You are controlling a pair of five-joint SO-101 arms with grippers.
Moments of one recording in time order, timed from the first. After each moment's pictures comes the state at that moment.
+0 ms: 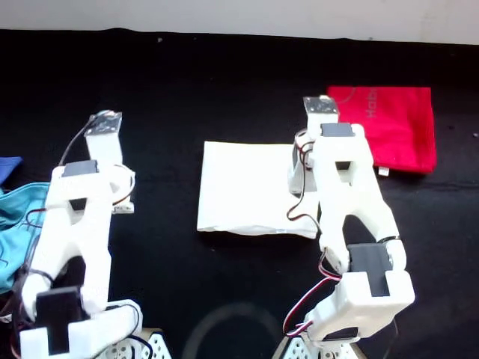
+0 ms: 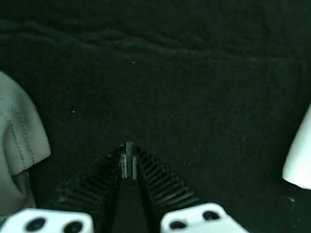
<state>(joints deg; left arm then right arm) -17.5 -11.6 41.3 52.8 -4.8 -8.4 6.9 11.6 72.7 -1.5</state>
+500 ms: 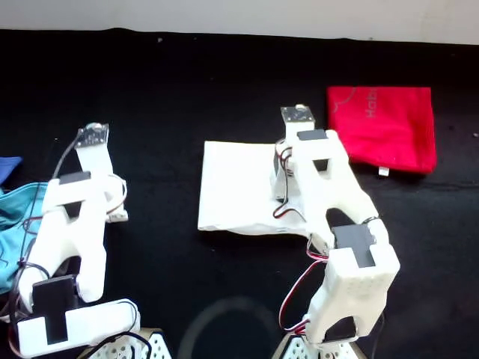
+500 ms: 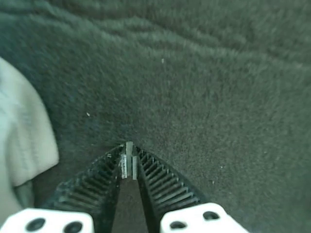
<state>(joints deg) -20.4 -8.7 48.5 42.7 -4.8 -12.7 19.4 11.1 65.3 -1.6</state>
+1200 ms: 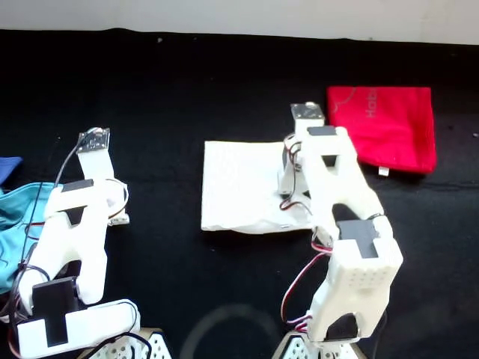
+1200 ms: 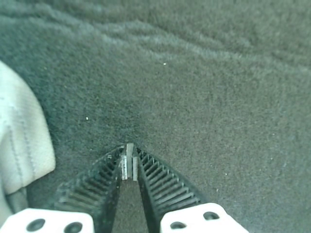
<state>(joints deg) -20.4 -8.9 50.5 38.8 -4.7 -8.2 21.6 5.4 67.9 -1.0</state>
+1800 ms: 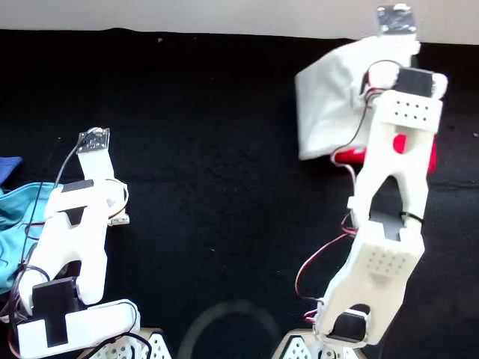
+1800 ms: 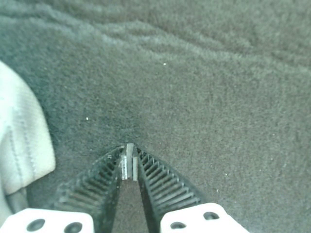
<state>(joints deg) -20.4 -8.9 50.8 38.6 -4.7 8.3 30.2 -49.8 82.5 13.7</state>
